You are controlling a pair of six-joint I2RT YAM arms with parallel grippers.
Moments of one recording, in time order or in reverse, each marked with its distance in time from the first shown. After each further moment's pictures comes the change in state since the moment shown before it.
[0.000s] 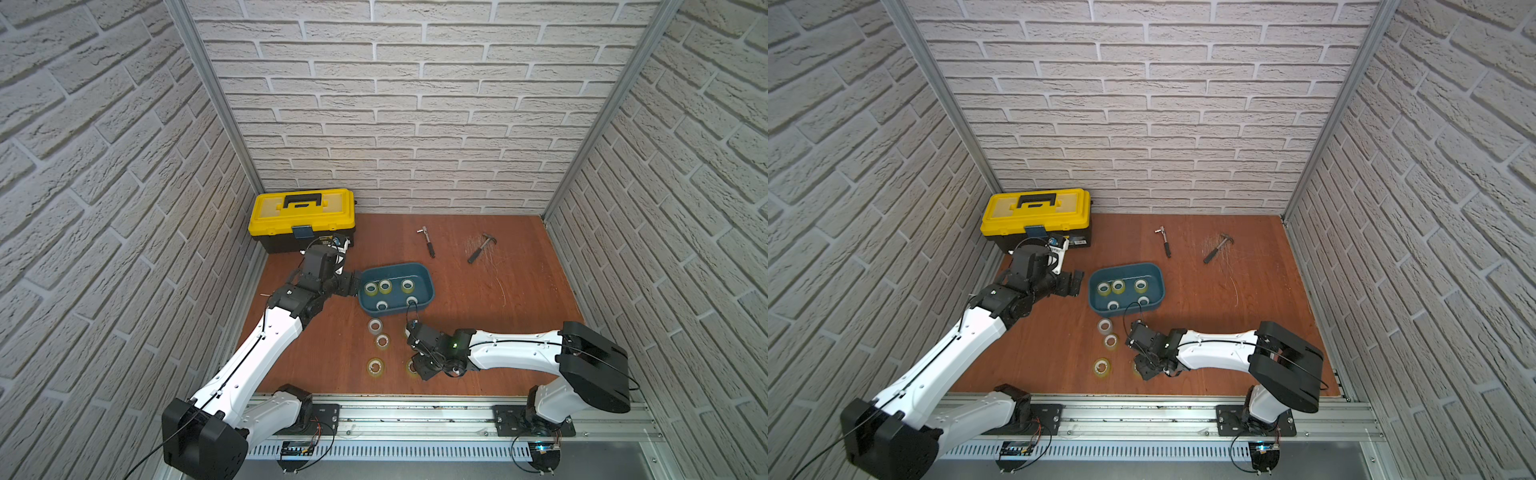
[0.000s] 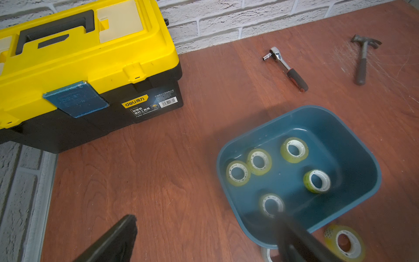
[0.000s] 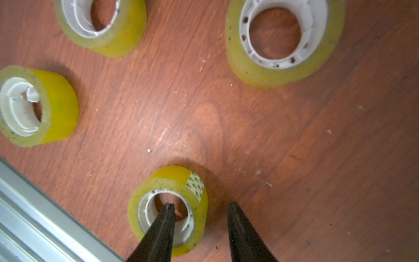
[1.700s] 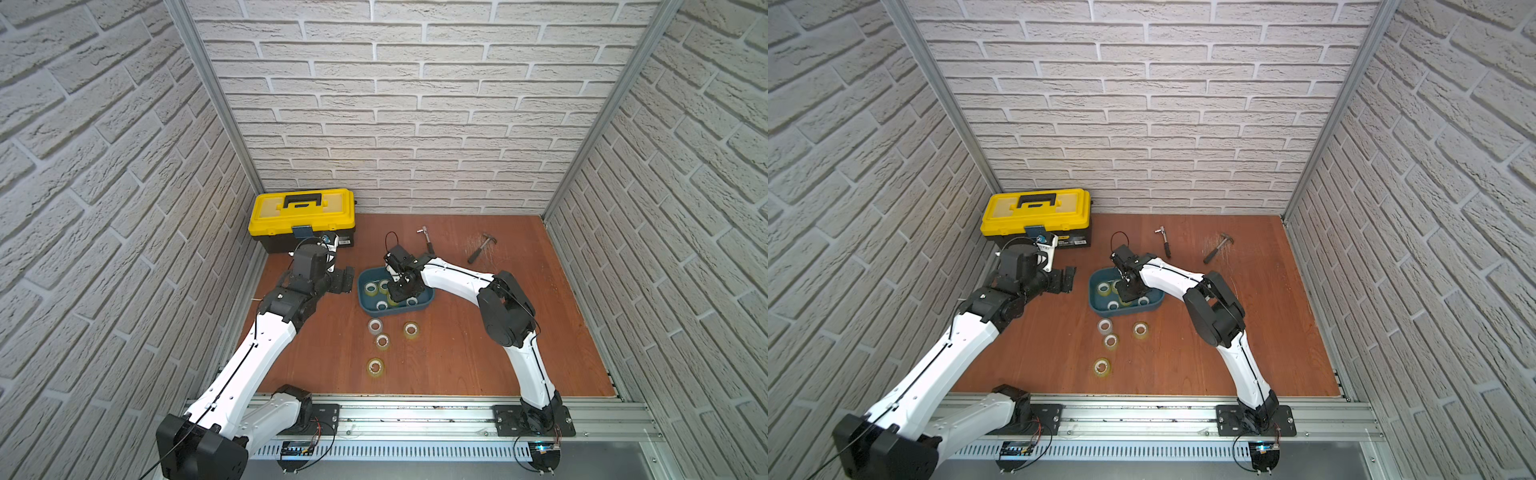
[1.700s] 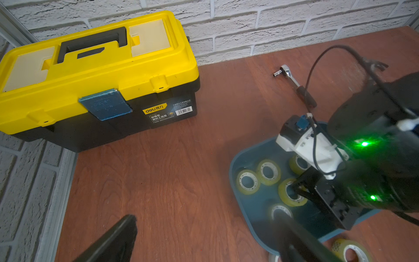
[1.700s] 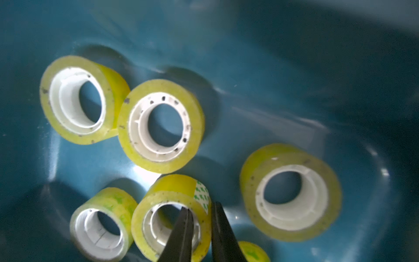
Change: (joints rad) left arm 0.060 -0.051 0.000 0.009 -0.003 -0.010; right arm -0.377 0.650 0.949 -0.318 -0.062 -0.269
